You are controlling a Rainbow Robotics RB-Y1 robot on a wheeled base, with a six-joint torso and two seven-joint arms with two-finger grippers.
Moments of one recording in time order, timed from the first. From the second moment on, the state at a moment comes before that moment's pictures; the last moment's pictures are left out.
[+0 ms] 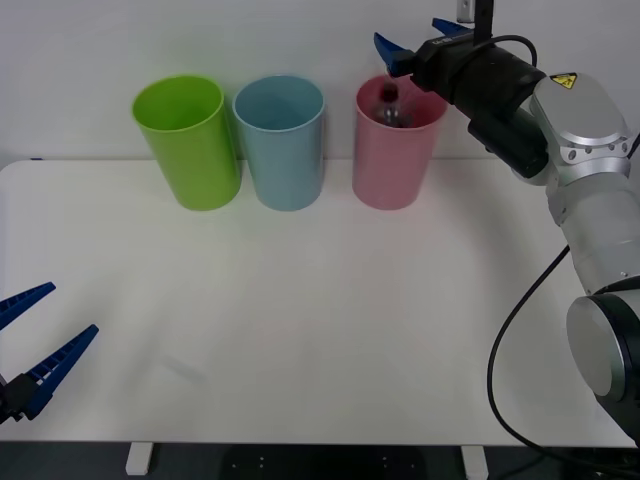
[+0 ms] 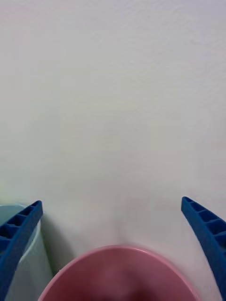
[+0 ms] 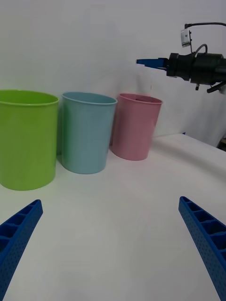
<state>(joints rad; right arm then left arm) -0.97 -0.31 -0.09 -0.83 1.47 -0.46 -0.20 0.35 0.40 0.52 -1.66 -0.96 -1.22 0.00</state>
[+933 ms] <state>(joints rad) -0.90 -0.31 -0.12 -0.92 1.41 -0.55 -0.16 0.35 0.40 0.52 -1.66 -0.96 -1.22 0.00</state>
